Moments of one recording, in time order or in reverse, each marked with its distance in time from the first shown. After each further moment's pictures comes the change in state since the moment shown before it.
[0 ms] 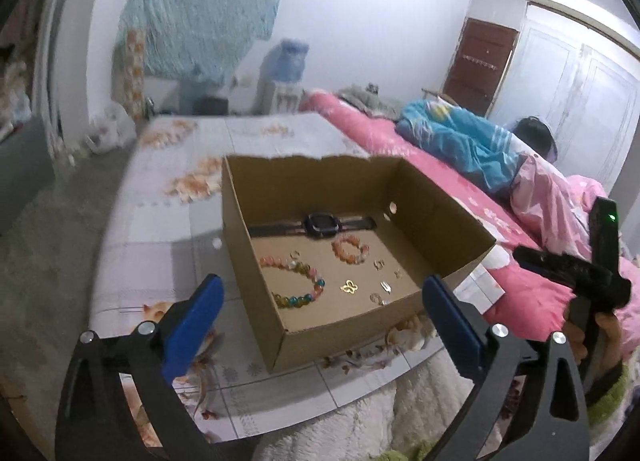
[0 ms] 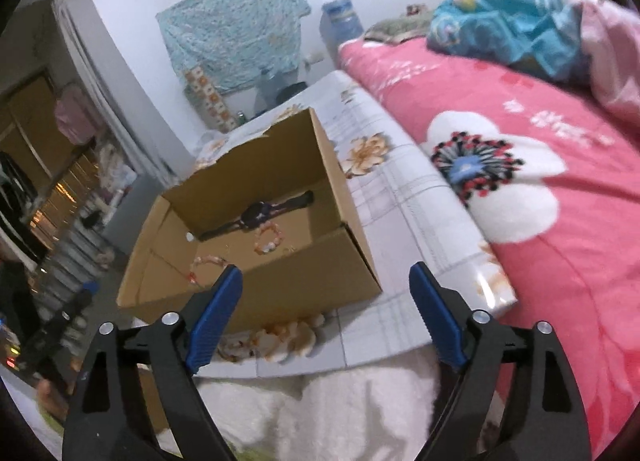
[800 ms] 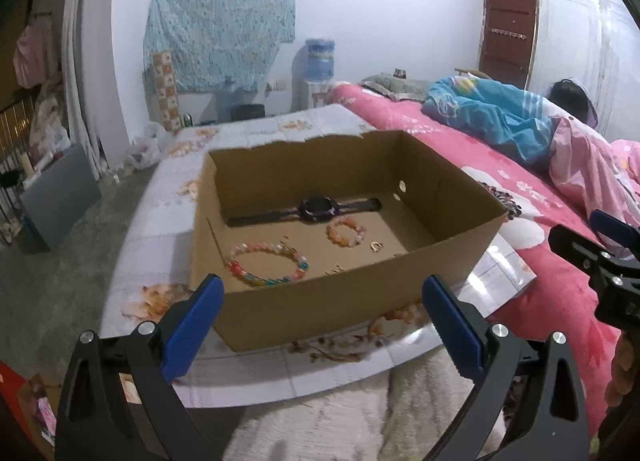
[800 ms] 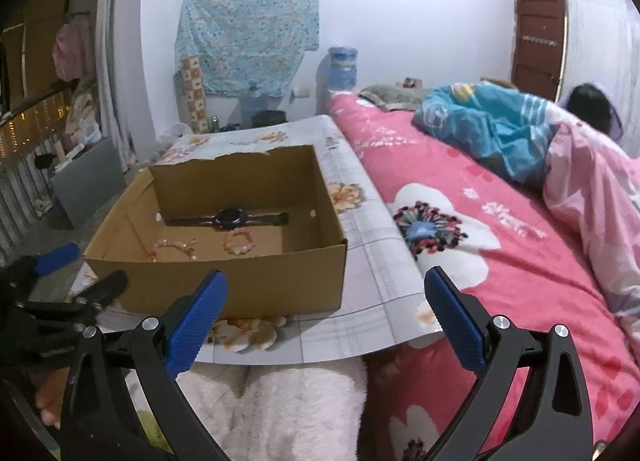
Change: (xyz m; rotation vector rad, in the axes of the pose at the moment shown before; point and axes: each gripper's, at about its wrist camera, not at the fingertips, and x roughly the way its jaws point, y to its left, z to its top) left arm 0.030 -0.091 -0.025 0.075 0.032 0.223; right arm -0.033 0.048 -0.018 -0.270 -0.140 -0.220
